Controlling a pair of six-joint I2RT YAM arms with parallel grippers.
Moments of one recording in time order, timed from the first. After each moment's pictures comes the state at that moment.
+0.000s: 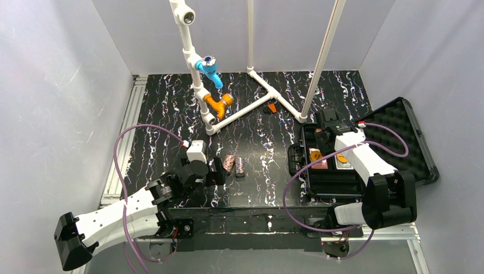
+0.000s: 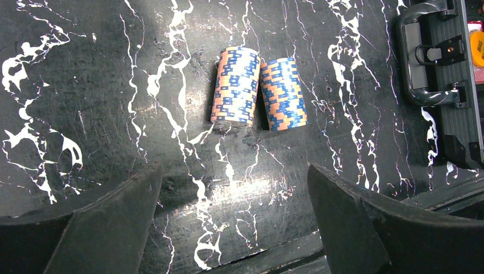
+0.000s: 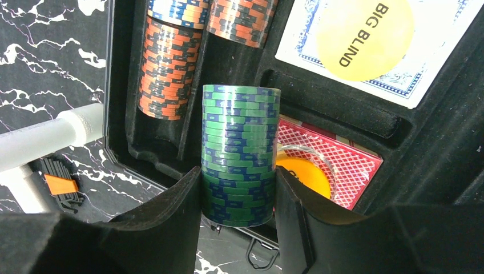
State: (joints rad) left arm -0.99 0.74 0.50 -0.42 -0.48 -0.74; right arm 0.23 1.34 0.90 -0.74 0.47 1.47
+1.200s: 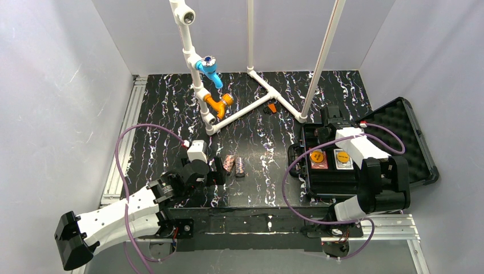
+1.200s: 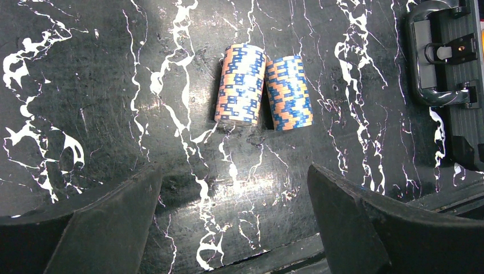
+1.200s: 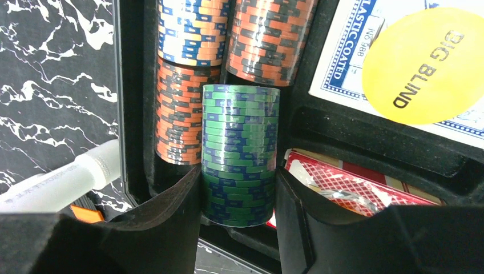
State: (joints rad) left arm -0.98 0.76 0.50 -0.42 -0.47 -0.74; right arm 0.14 1.46 0.90 -0.59 0.40 1.48
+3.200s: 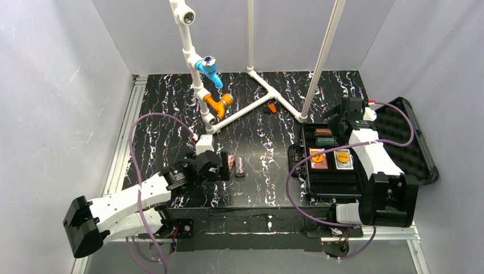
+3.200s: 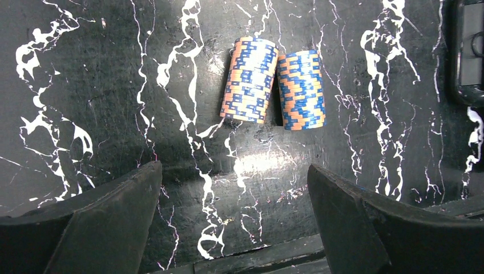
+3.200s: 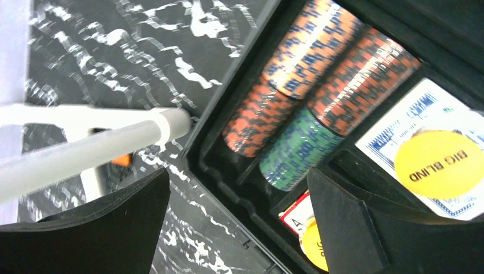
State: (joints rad) left arm -0.97 0.95 0.64 -0.54 -0.46 -0.77; right arm 0.00 1.36 0.96 -0.49 0.22 1.03
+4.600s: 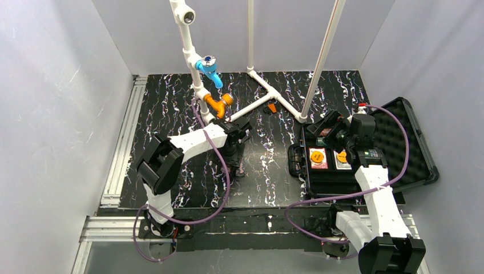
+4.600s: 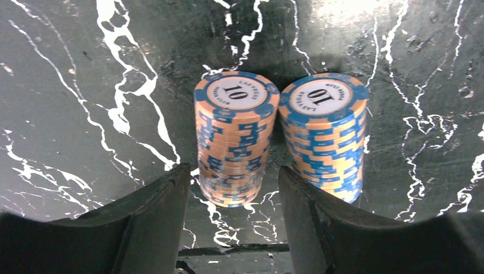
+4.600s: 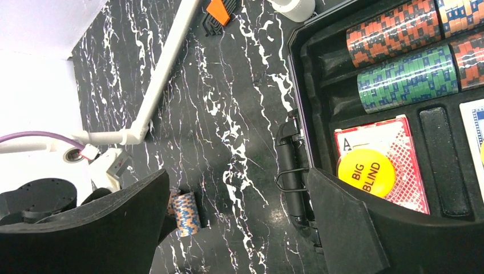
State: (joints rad) left arm -0.77 1.82 1.29 -0.94 -0.15 -0.50; right arm -0.01 0.90 0.77 -0.44 -0.28 0.66
